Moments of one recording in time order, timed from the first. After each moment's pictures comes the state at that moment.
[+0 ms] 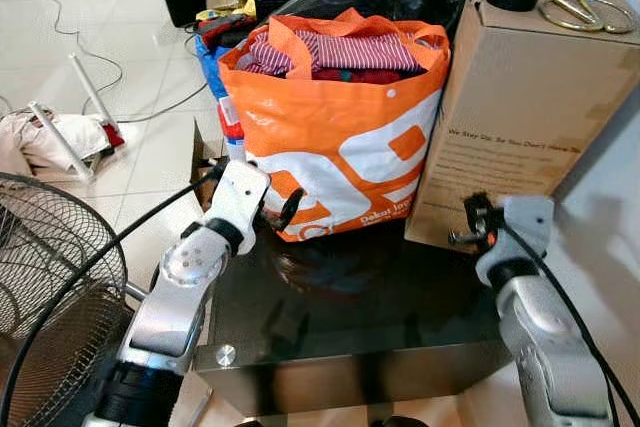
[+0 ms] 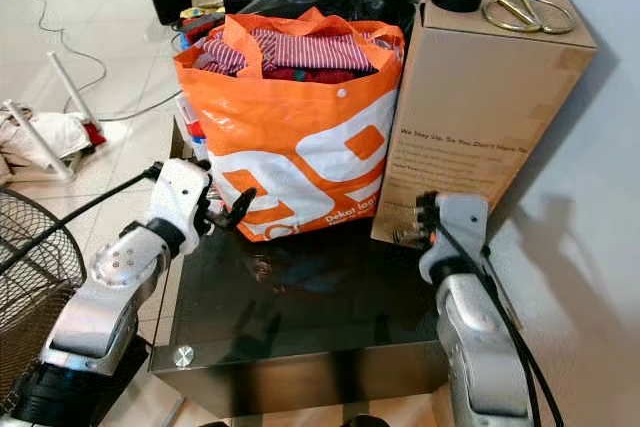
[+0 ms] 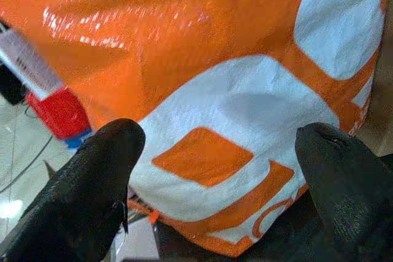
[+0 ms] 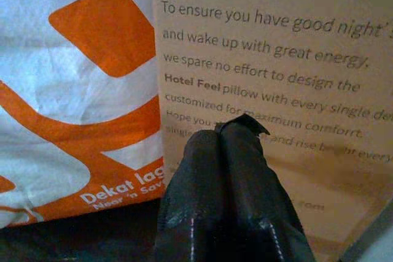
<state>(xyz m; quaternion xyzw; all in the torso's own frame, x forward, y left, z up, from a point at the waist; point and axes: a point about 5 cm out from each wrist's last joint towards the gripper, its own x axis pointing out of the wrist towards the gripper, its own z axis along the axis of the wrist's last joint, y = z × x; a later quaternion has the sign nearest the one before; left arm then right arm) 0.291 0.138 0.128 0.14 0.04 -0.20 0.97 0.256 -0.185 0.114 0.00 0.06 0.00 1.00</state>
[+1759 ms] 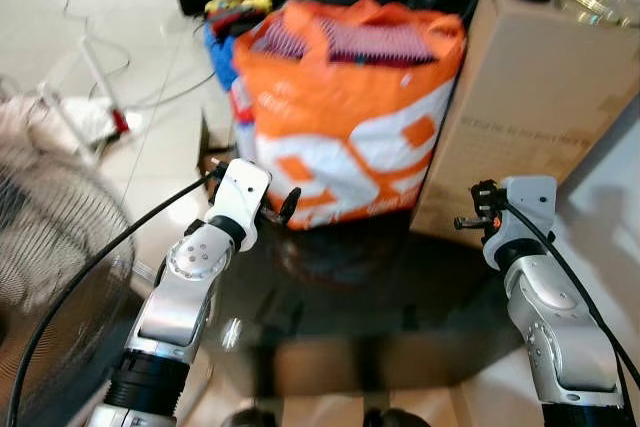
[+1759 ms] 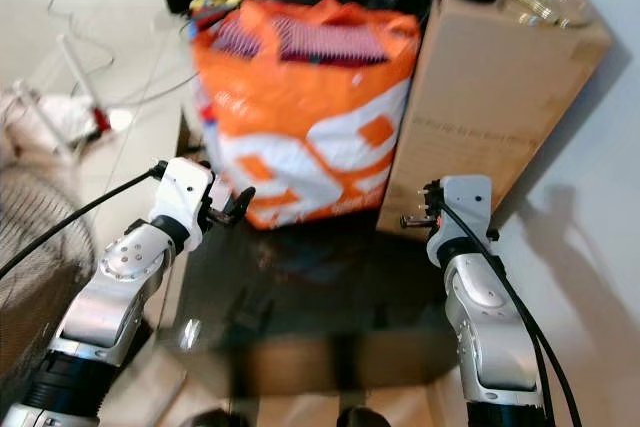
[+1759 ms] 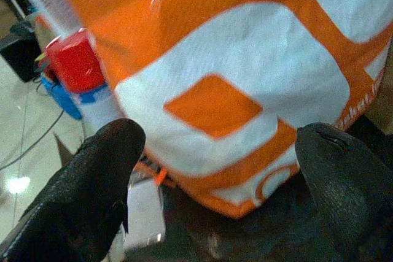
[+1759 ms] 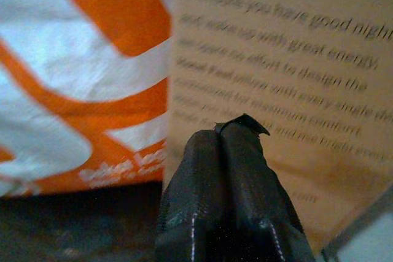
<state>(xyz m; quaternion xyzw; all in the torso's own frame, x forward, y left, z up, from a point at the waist) 0.302 0.137 0.124 0.14 0.05 -0.19 0.97 0.271 -0.195 0.124 -0.03 0.07 -0.01 1.00</state>
